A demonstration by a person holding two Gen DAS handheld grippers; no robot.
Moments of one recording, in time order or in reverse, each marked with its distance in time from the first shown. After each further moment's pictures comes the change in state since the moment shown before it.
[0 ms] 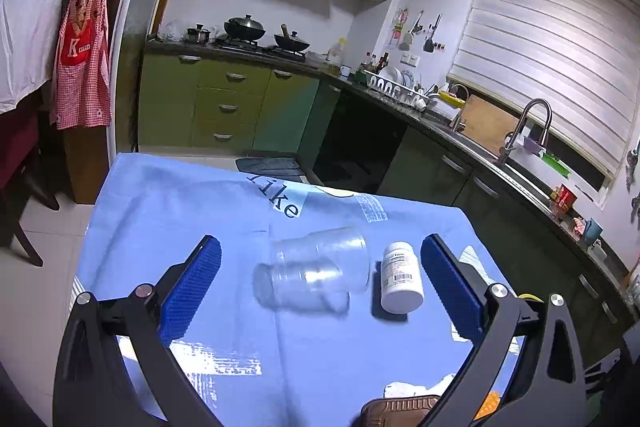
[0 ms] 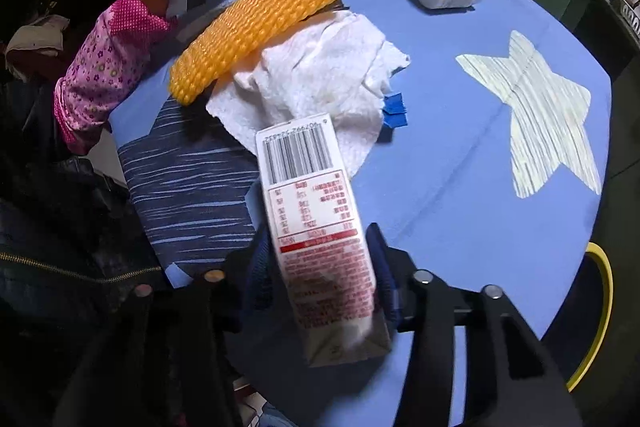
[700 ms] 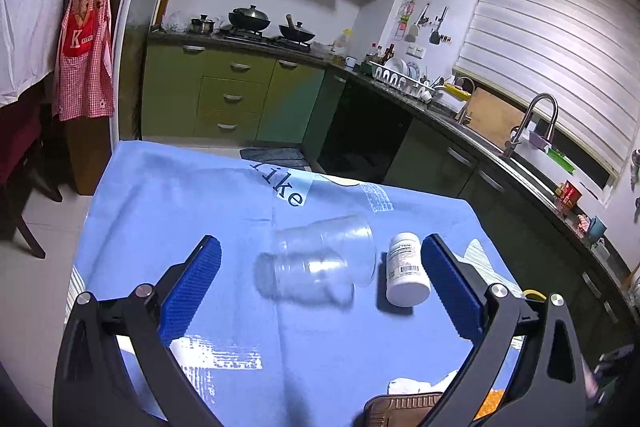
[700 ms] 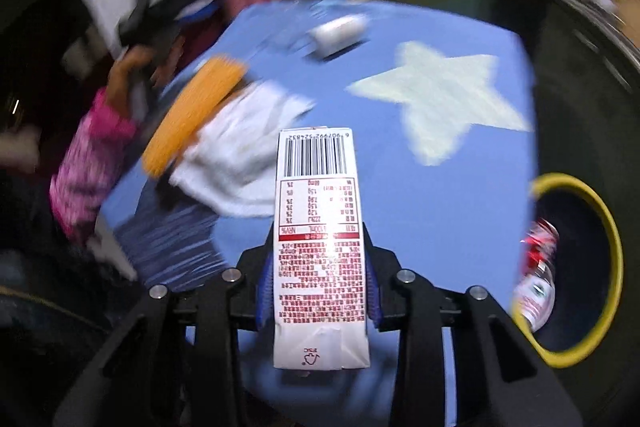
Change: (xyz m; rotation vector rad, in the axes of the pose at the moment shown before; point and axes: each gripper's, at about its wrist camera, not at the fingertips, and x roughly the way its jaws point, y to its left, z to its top) left arm 0.006 0.001 -0.004 -0.009 0.033 0.020; right arm -0.056 -0.052 -0.056 0.360 -0.327 -0.086
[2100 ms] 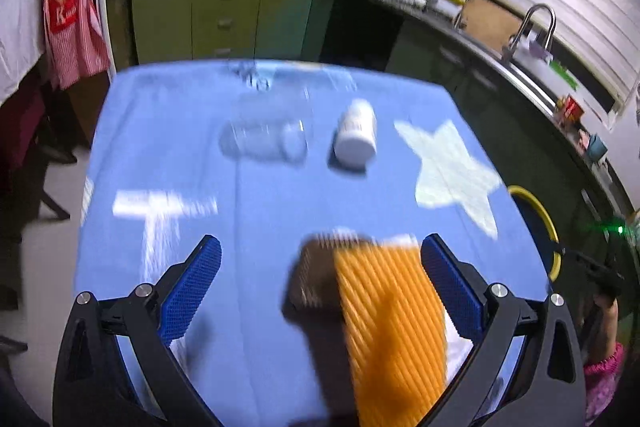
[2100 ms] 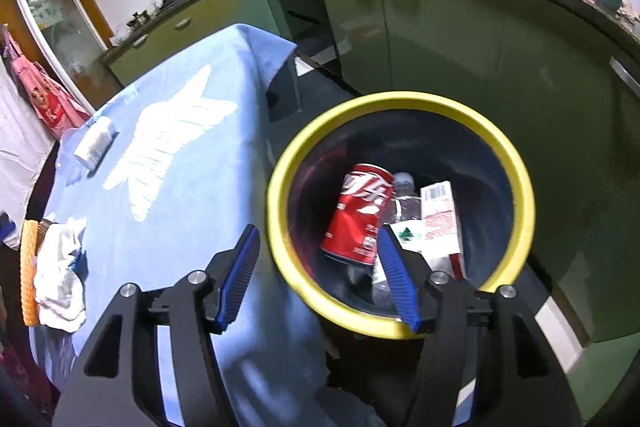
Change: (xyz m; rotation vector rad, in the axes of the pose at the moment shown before) left arm -0.057 -0.079 -0.055 0.087 0.363 0.058; right arm -0.005 -0.156 -0.045 0.552 -0.166 -0.342
